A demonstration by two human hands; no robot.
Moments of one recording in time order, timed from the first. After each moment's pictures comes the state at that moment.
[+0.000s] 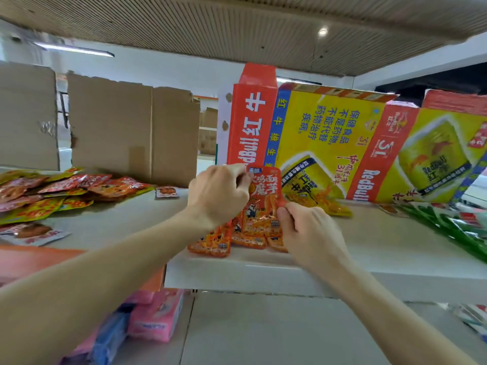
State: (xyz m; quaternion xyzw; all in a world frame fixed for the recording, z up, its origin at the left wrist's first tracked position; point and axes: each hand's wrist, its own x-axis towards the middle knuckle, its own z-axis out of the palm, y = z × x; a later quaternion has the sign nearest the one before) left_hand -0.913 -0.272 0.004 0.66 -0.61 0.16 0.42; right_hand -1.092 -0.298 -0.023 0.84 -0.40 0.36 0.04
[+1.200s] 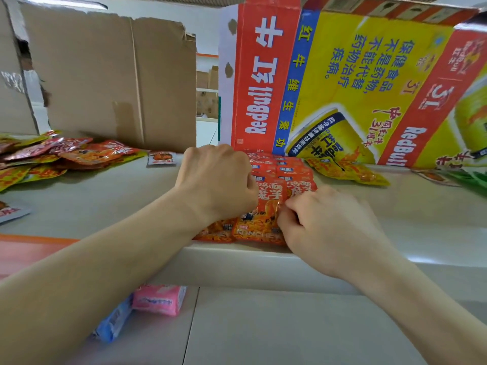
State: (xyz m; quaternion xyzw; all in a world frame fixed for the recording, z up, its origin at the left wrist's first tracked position) left_hand -0.903 -0.286 -0.021 0.70 -0.63 0.29 0.18; right_hand -1.077 -0.290 -0.022 0.88 -0.43 0.18 0.12
